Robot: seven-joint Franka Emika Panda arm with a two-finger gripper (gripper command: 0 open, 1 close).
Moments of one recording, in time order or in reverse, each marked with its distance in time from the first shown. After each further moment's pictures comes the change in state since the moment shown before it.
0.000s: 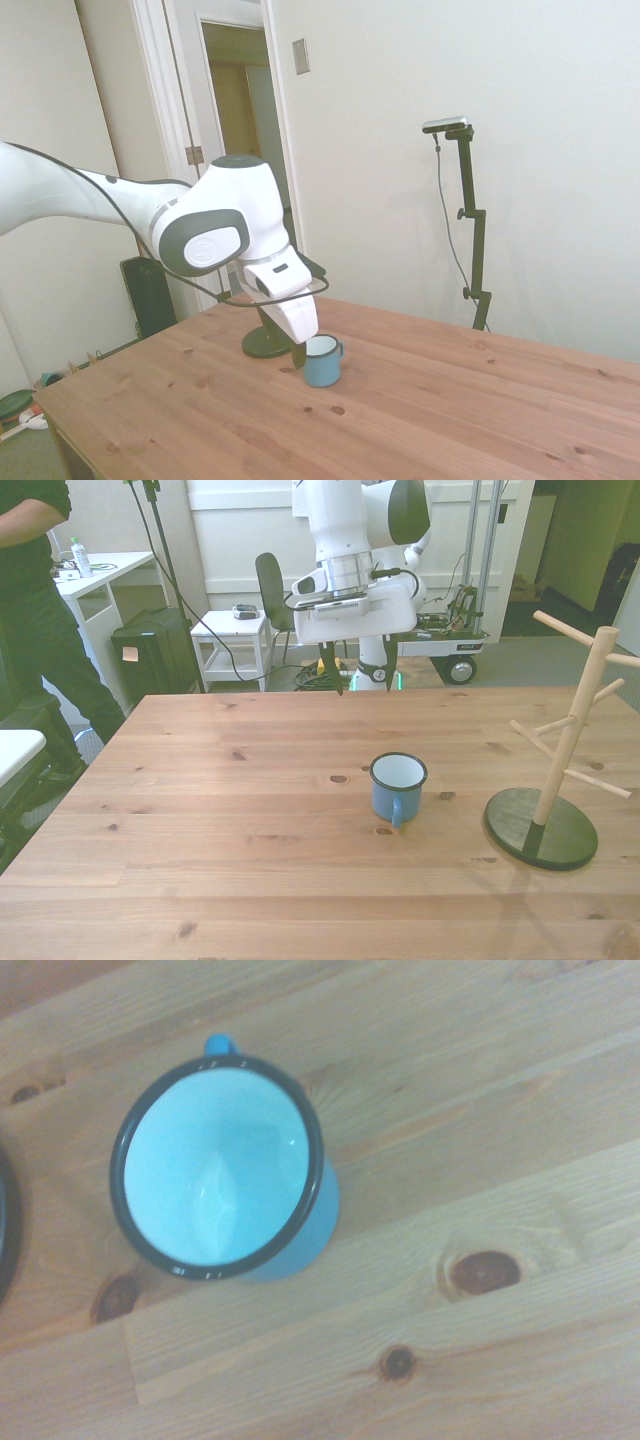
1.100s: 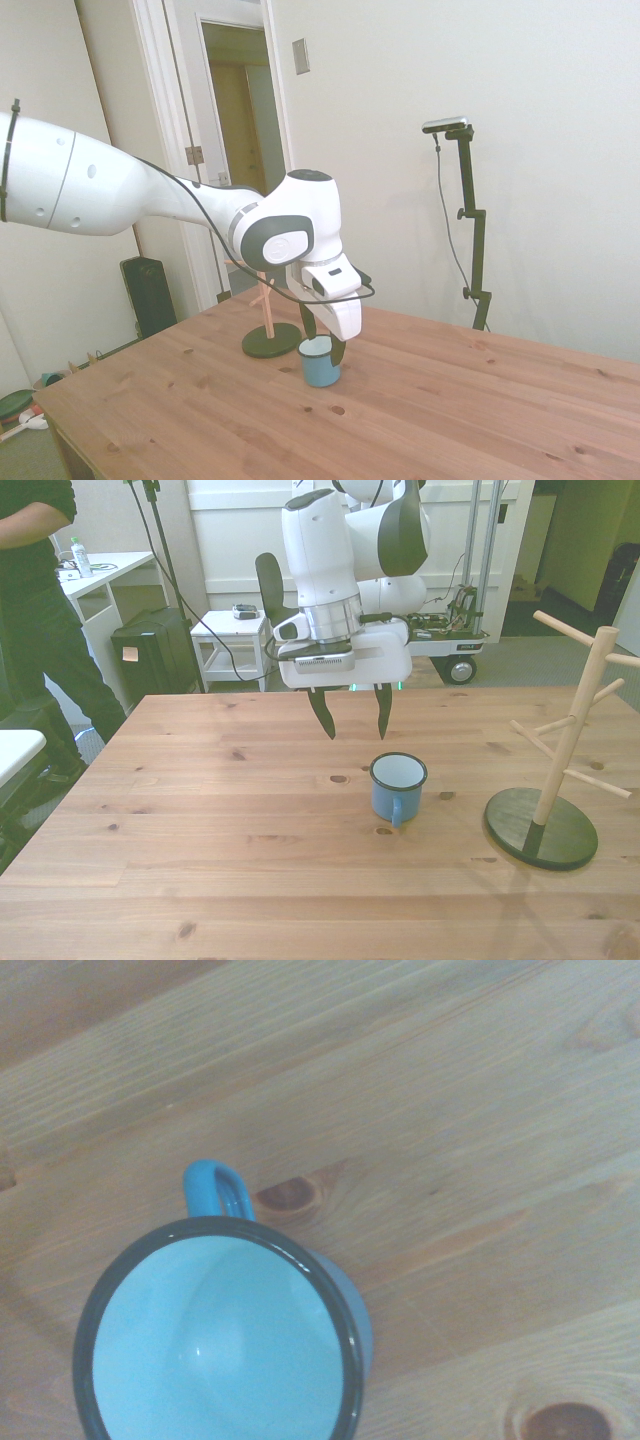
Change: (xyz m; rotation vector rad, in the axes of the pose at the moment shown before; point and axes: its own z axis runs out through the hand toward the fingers) arm 0.042 -0.070 0.067 -0.083 -0.065 0.029
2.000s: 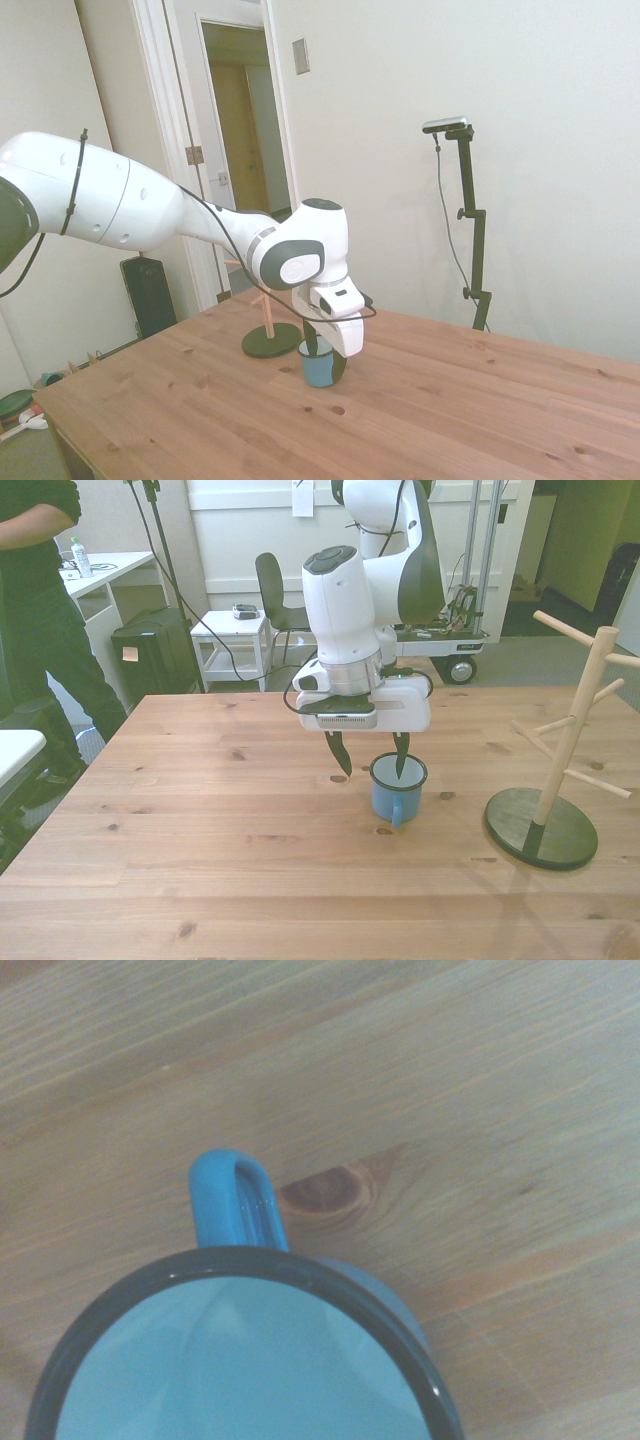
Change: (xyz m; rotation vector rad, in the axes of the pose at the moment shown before) arm 0.002 -0.024 0.060 -0.063 -0.031 -0.001
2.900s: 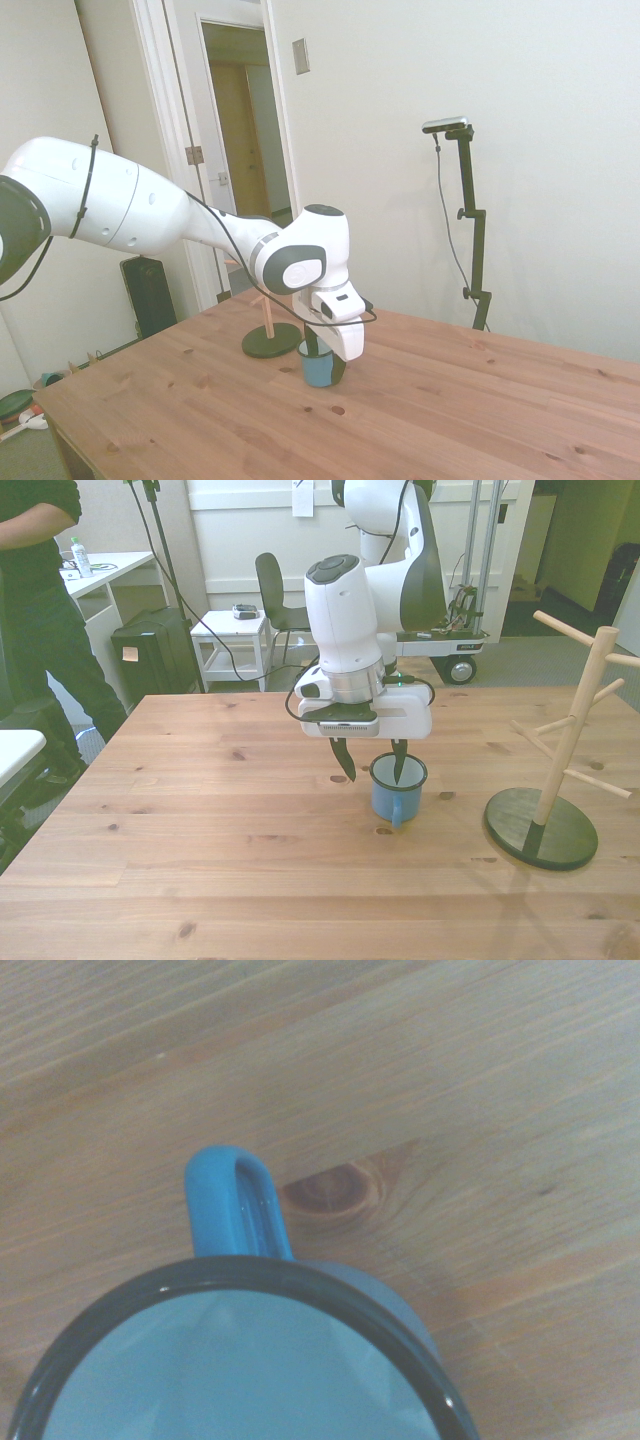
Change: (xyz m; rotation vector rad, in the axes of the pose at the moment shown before) arm 0.002 -0.003 0.009 -0.007 0.000 -0.002
